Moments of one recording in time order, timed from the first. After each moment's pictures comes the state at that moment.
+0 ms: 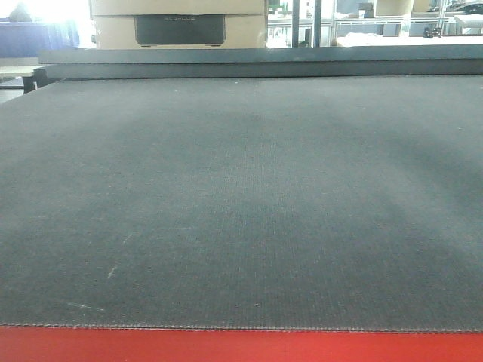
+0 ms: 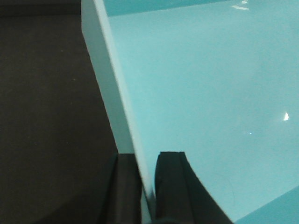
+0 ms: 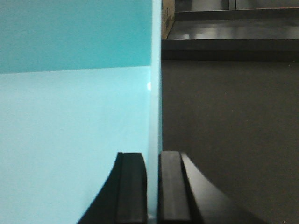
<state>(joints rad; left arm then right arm) -0.40 1.46 -1.72 0.05 0.85 -0.16 0.10 1.50 -1.66 0.16 0.60 0.02</state>
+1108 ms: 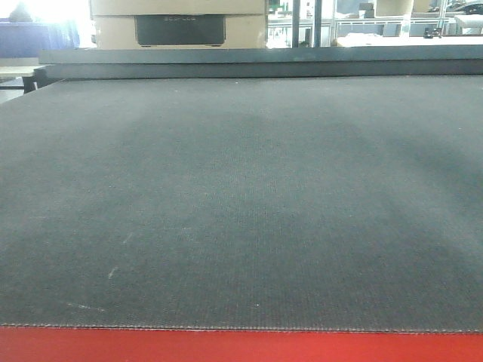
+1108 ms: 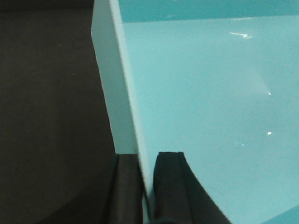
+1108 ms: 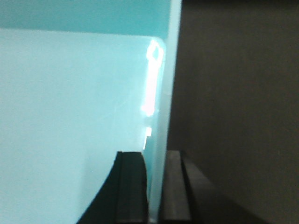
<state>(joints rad) -0.40 1.46 -1.72 0.05 0.88 -0.16 0.10 1.49 -1.66 0.17 0.85 0.02</state>
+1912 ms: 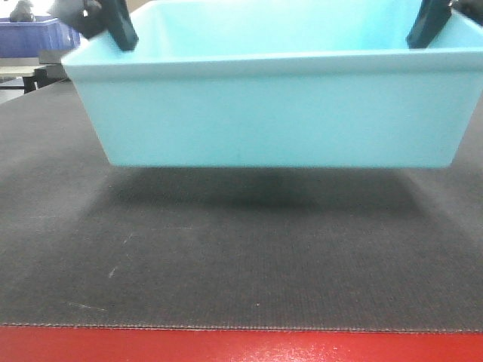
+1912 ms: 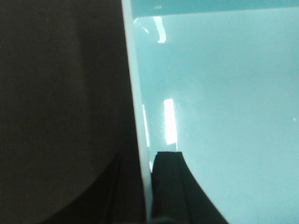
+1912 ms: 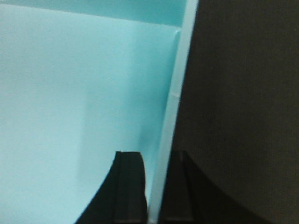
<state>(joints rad) -0.36 1.67 -1.50 0.00 0.83 -0.15 0.10 1.52 -1.30 0.18 0.81 0.03</state>
